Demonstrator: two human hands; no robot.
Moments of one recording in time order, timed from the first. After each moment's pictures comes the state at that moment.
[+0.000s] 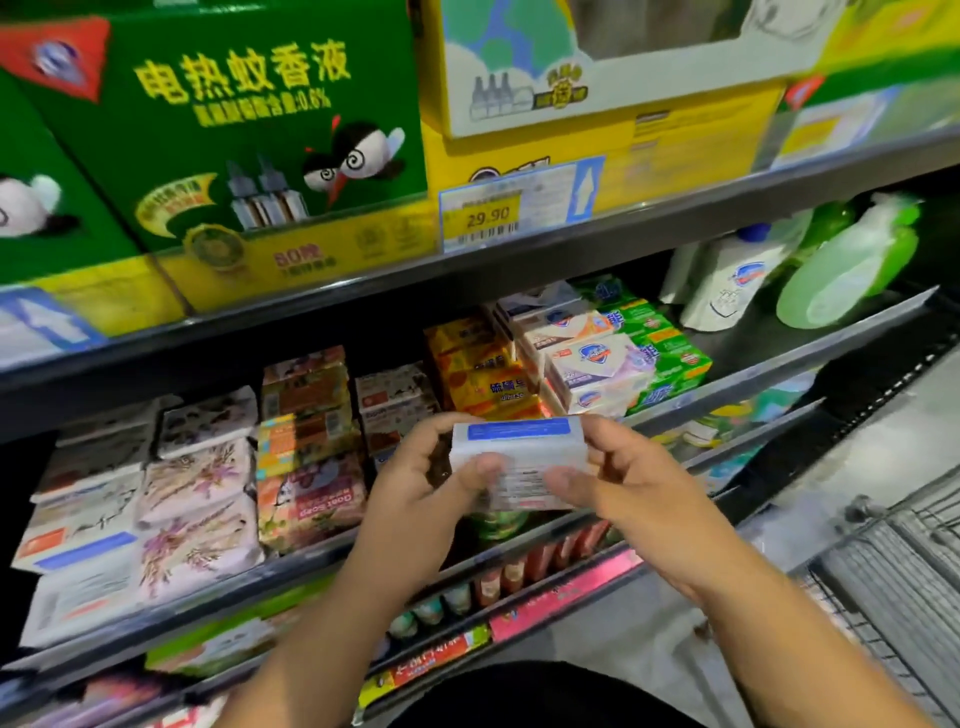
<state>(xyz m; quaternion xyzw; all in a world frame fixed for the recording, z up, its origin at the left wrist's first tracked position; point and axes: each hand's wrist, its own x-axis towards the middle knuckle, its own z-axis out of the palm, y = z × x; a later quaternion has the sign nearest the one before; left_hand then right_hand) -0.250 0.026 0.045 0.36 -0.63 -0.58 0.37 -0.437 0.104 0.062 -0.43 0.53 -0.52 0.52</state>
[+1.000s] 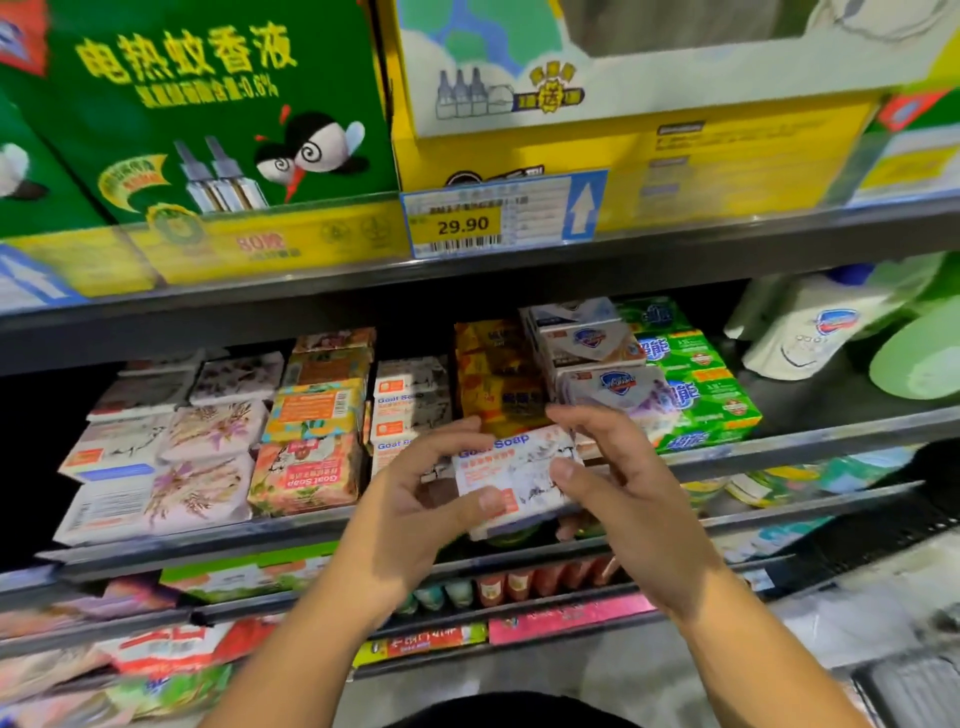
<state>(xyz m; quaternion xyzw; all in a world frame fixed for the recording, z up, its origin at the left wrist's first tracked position) -0.278 0.038 0.043 0.42 -0.57 -0.58 0.40 -0.480 0.075 0.046 -0.48 0.52 -0.50 0.50</state>
